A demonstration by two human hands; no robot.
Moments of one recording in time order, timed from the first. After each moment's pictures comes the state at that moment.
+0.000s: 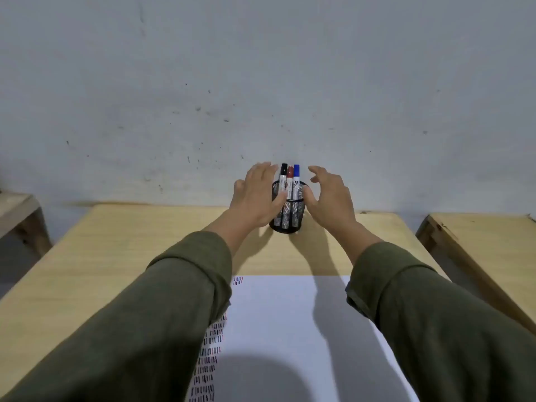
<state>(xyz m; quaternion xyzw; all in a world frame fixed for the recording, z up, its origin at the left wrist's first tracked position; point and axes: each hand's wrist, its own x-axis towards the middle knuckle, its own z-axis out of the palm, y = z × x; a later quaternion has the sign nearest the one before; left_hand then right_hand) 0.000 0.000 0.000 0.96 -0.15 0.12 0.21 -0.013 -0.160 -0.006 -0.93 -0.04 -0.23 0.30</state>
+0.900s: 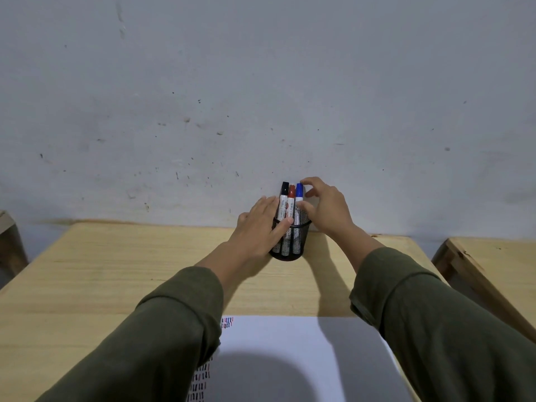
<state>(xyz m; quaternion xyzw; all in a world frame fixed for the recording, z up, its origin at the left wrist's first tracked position) 0.035 -0.010 -0.039 0.95 -0.17 0.03 0.27 0.062 -0.172 -0.016 -0.93 -0.06 -0.16 0.32</state>
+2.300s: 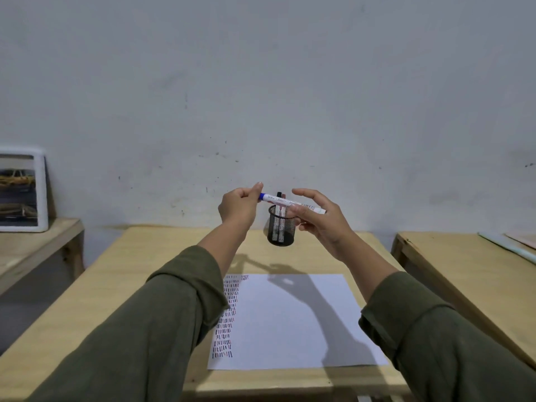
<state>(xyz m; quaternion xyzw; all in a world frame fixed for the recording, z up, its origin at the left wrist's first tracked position) -0.124 0.022 0.066 0.76 0.07 0.15 0.63 -0.165 -0.142 0.059 -0.69 -0.14 -0.05 0.71</state>
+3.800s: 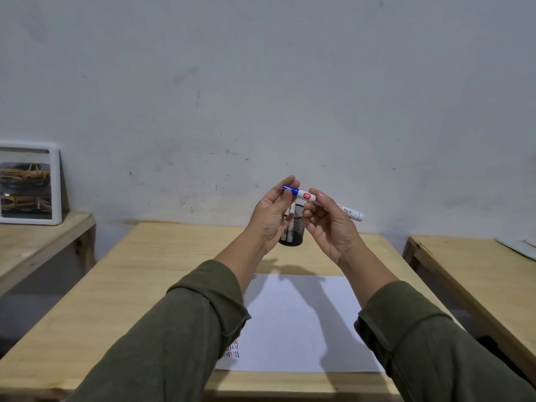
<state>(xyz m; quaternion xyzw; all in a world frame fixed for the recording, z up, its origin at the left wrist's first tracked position) -0.134 -0.001 0.053 0.50 -0.13 -0.05 0.86 -0.151 -0.125 0.050 -0.41 -0.08 -0.01 0.91</state>
